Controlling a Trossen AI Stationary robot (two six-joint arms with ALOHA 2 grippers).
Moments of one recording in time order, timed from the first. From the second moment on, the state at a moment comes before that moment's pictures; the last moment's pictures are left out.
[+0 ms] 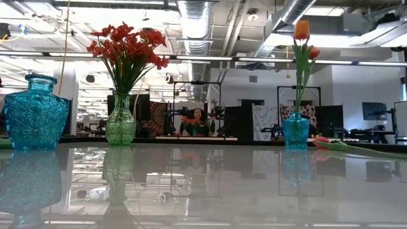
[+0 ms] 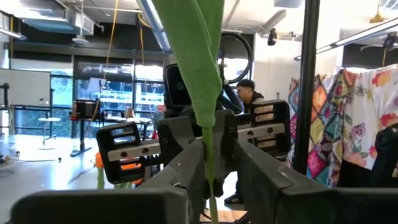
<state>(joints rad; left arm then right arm) -0.07 0.87 0.80 0.41 -0.07 -0.05 0.00 1.76 1.81 -0.11 -0.10 0.21</state>
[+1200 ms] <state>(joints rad) -0.07 0.63 0.80 -0.17 0.07 -0.20 0.01 1.74 1.81 -0.28 -0.11 0.16</state>
